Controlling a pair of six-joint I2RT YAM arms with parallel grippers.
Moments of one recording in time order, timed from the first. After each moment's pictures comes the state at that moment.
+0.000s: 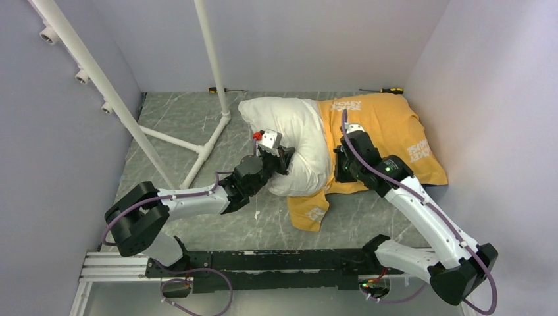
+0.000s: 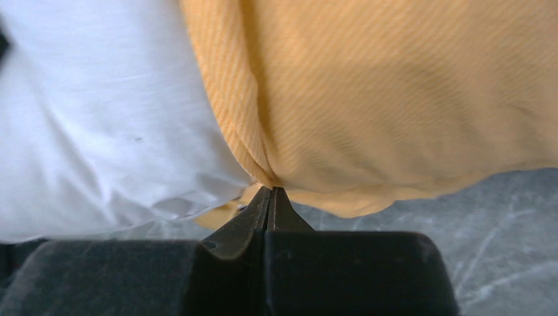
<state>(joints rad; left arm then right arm) -0.96 1.49 0.76 0.76 -0.30 -0.29 0.57 1.05 1.08 -0.91 0.21 0.43</state>
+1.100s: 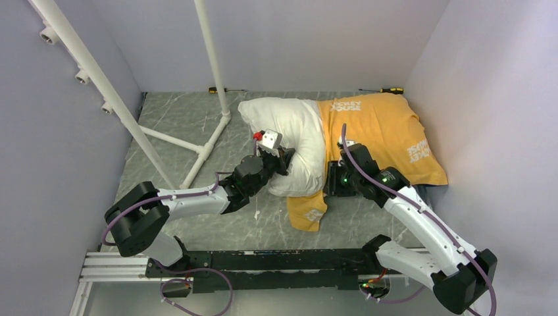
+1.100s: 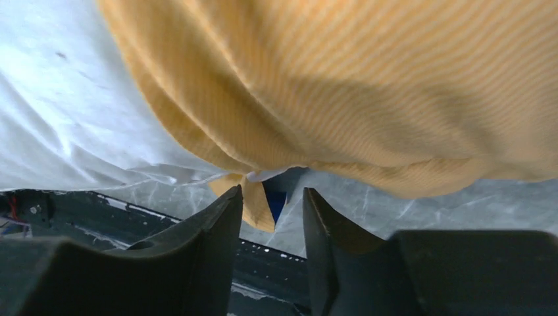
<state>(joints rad) -0.96 1.49 0.76 0.75 -0.30 -0.29 0.55 0.96 0.91 -0.85 0.01 0.49</state>
